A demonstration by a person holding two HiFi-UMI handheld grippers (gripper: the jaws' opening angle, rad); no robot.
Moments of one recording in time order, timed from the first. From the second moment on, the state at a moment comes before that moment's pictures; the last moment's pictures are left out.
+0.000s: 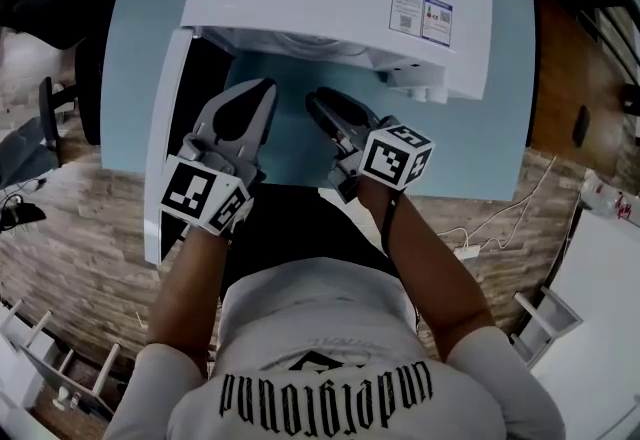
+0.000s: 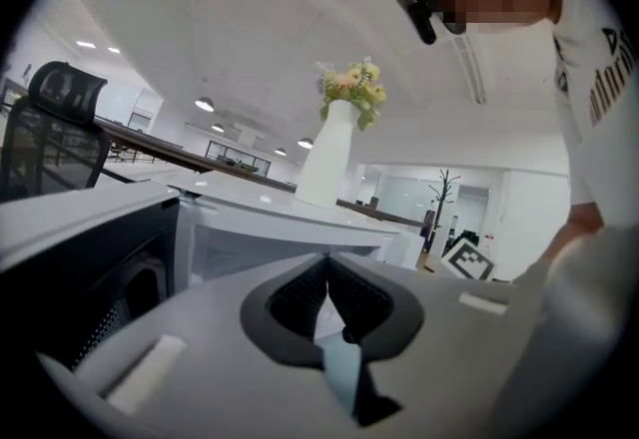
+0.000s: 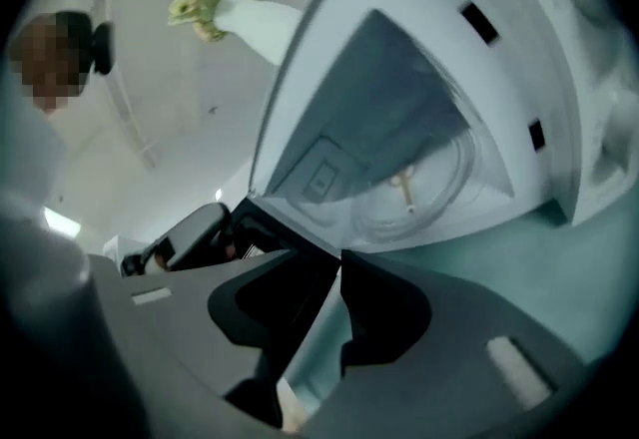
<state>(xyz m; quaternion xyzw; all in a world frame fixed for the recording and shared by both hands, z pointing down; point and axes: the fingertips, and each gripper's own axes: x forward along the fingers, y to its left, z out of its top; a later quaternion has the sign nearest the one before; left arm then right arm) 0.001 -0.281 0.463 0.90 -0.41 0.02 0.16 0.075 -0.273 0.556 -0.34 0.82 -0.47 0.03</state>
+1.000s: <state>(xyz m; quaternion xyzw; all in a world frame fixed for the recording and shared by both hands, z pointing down) -0.008 -0.307 0.497 0.88 -0.43 0.01 0.19 0.073 -0.346 0.656 -0.40 0.59 -0.68 0.19</state>
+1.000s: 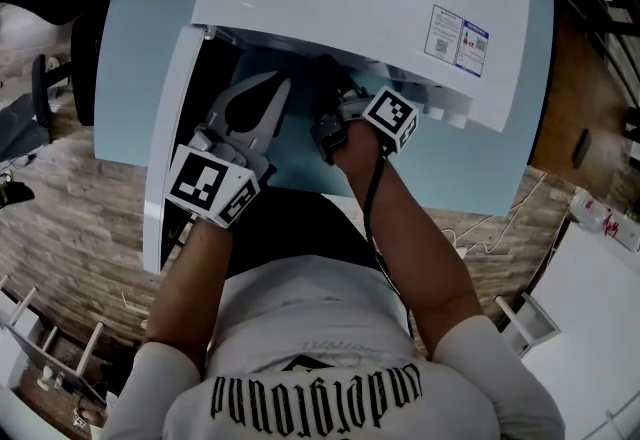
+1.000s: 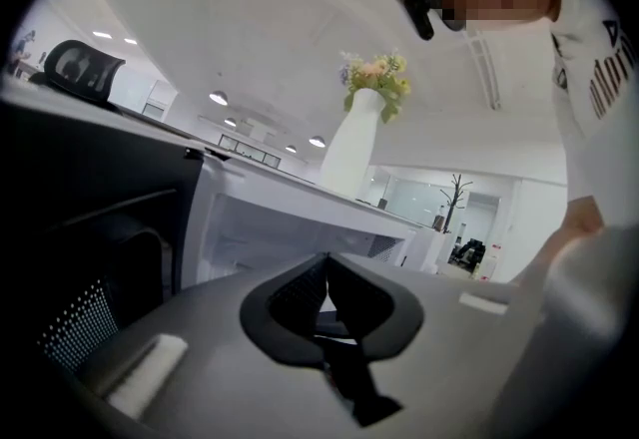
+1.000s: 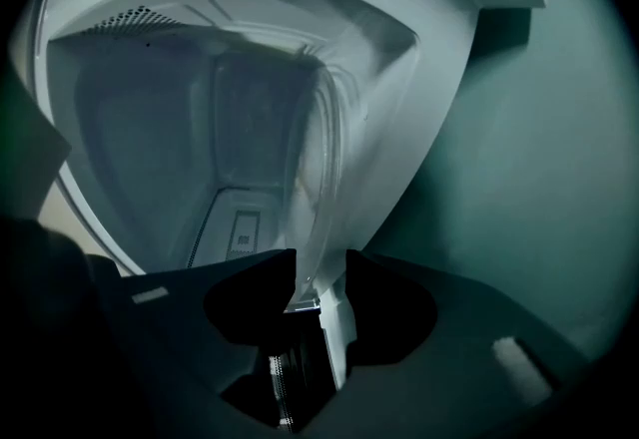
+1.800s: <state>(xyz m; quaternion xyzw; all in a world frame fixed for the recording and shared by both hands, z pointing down) 0.000 -0.297 0.543 0.85 -0.43 -0.03 0.30 0.081 -0.339 0.656 -0.42 0.58 -0.67 0.19</state>
